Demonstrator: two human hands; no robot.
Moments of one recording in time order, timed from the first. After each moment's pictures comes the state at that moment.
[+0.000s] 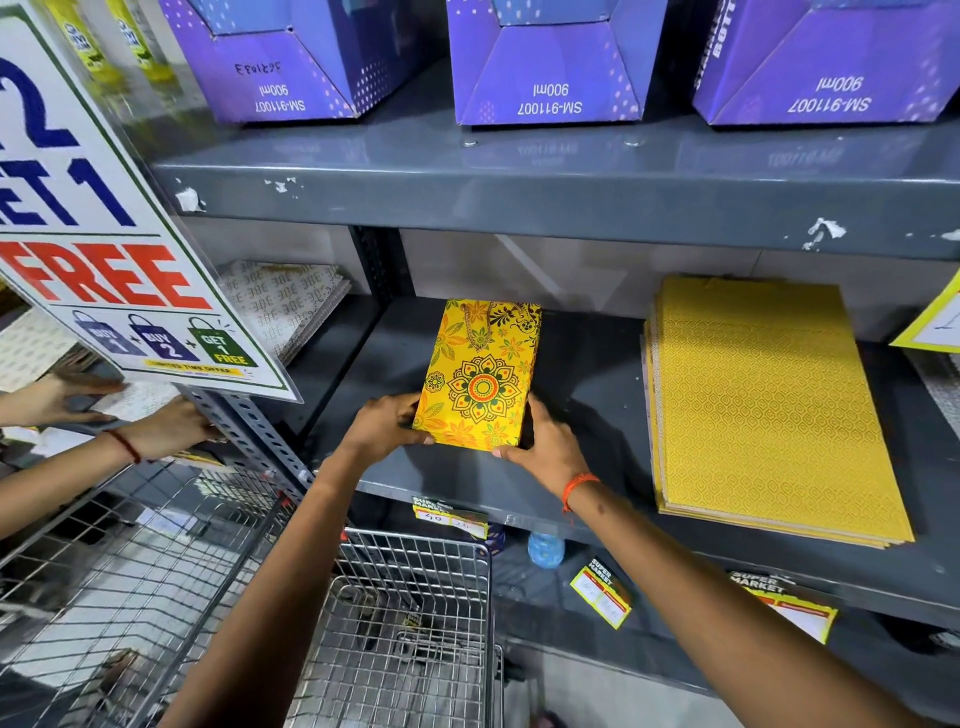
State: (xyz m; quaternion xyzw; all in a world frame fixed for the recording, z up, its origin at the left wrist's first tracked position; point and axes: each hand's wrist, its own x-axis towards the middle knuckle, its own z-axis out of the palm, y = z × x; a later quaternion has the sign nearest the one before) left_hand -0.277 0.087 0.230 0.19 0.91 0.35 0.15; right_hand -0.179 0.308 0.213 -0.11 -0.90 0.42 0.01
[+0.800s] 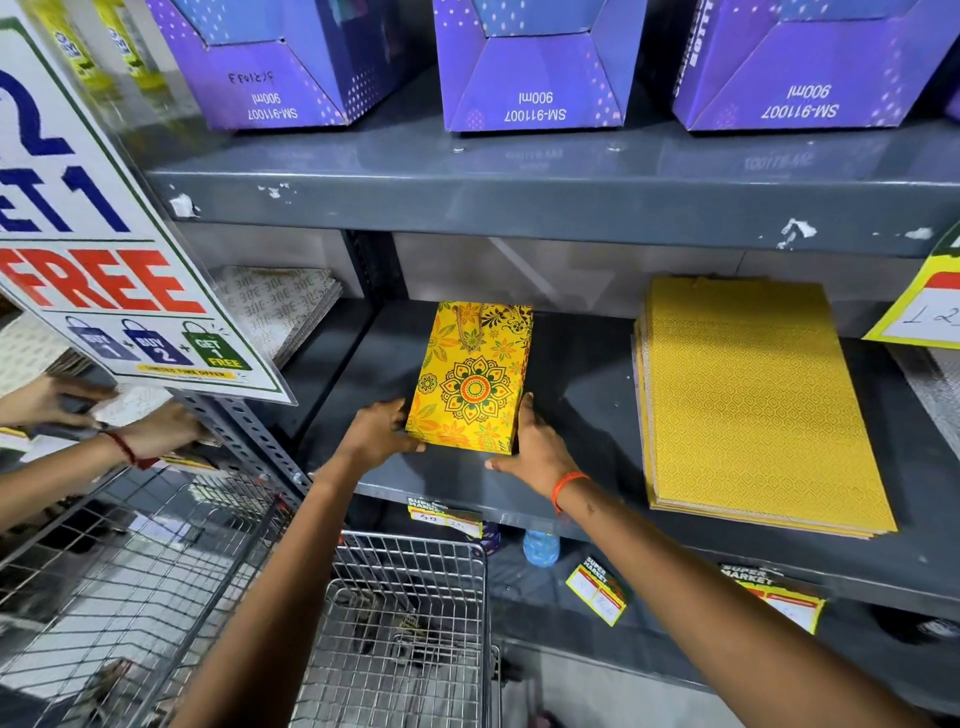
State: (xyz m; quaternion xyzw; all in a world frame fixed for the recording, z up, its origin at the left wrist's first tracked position) left_hand -0.268 0.090 0.235 0.13 0.90 0.37 0.18; right_hand -0.178 0.302 0.230 -0.09 -0.94 0.32 -0.07
